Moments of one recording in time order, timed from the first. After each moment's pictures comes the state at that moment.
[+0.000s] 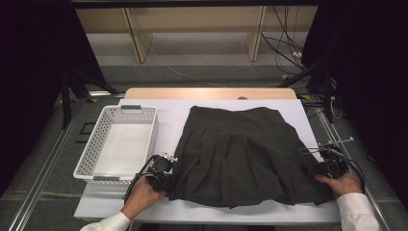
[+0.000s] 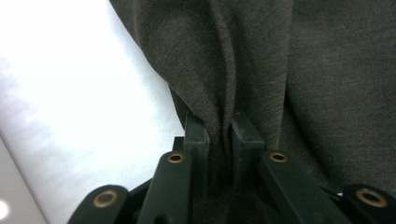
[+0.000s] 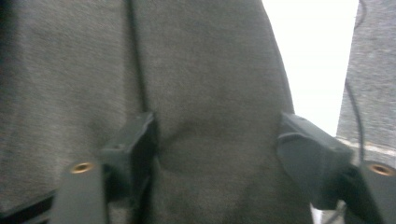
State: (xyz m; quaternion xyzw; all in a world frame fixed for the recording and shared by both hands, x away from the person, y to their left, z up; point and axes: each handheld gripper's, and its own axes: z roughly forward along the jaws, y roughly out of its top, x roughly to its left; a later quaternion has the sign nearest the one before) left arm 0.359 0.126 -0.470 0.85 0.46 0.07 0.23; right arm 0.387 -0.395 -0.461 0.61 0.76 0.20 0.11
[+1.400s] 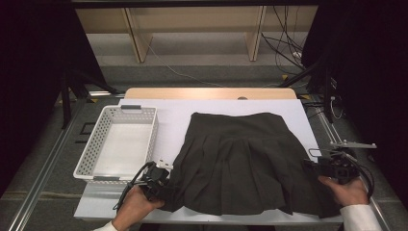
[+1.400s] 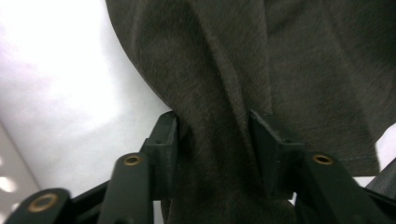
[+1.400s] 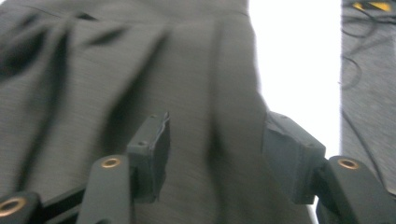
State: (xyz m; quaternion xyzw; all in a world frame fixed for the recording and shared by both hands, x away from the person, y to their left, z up) left arm 0.326 0.135 -0.449 0.85 0.44 0.07 0.27; right arm 0.341 -0.369 -0.404 0.60 0.72 0.32 0.16
